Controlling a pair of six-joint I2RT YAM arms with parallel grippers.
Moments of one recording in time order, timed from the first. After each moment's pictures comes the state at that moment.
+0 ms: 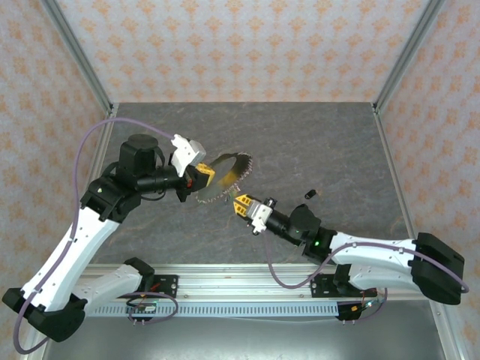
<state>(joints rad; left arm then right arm) -0.45 0.99 1.24 -0.79 0.54 0.13 1.10 1.07 0.39 0.73 0.07 -0.49</state>
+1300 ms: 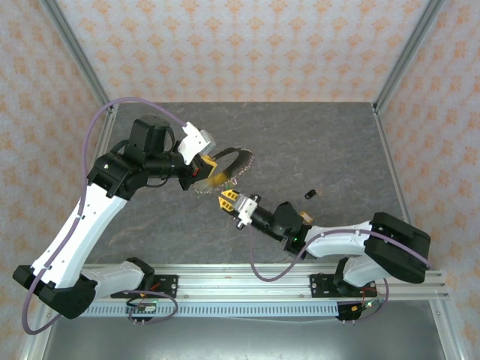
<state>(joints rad) -0.45 1.16 1.46 -0.96 0.49 0.25 1.11 1.38 0.46 1.06 0.08 -0.41</state>
